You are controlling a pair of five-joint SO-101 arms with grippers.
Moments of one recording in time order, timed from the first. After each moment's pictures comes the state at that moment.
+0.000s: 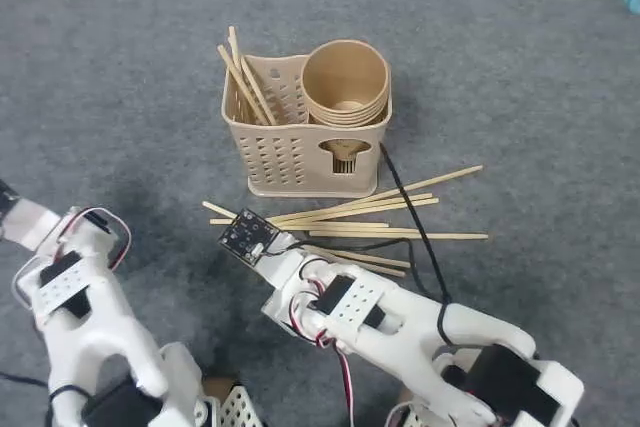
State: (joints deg) left arm -46.3 -25.2 67.8 23.4 20.7; right arm -59.3 -11.4 59.8 23.1 0.5
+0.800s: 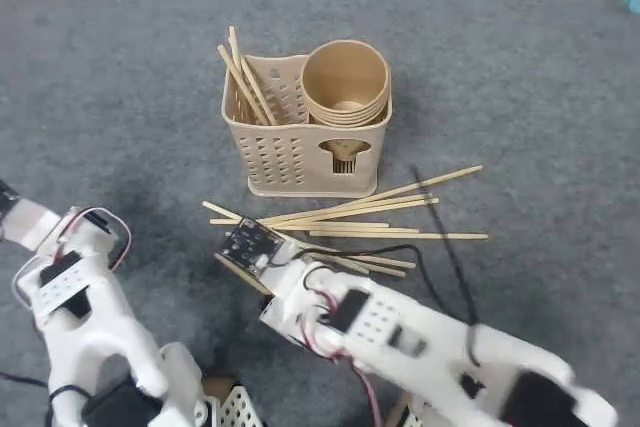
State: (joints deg) left arm -46.3 -25.2 67.8 23.4 20.7; right arm -61.5 -27.3 66.7 23.0 0.6
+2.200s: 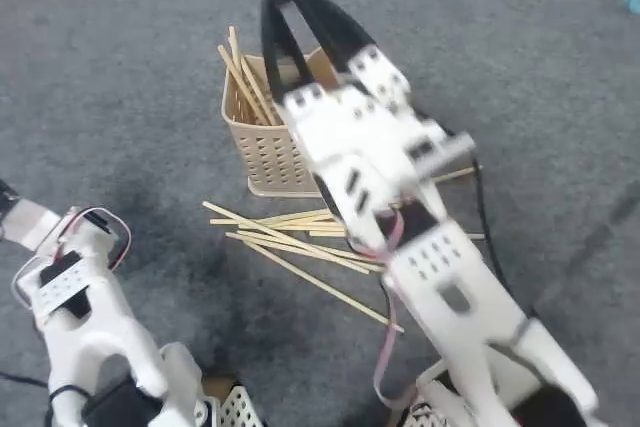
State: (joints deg) left arm -46.3 -25.2 67.8 23.4 20.7; right arm -38.2 -25.6 34.9 -39.8 0.6
